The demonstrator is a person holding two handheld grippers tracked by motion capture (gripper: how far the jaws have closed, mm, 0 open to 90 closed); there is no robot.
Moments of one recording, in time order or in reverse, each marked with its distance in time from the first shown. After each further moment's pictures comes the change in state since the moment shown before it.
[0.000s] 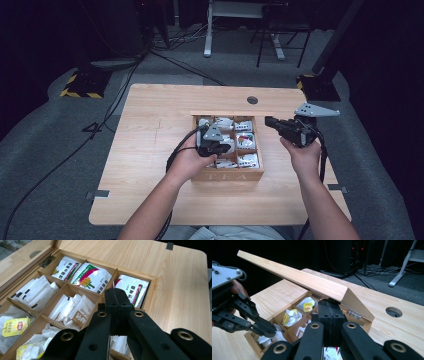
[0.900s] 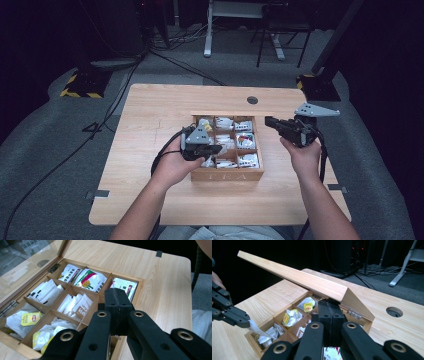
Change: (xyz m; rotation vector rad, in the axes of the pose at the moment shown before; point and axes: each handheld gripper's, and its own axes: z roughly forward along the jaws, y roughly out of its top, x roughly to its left) left arm -0.007 -0.009 -0.046 -0.063 -0.005 0.008; right arm 0.000 0.000 0.000 0.000 0.003 0.004
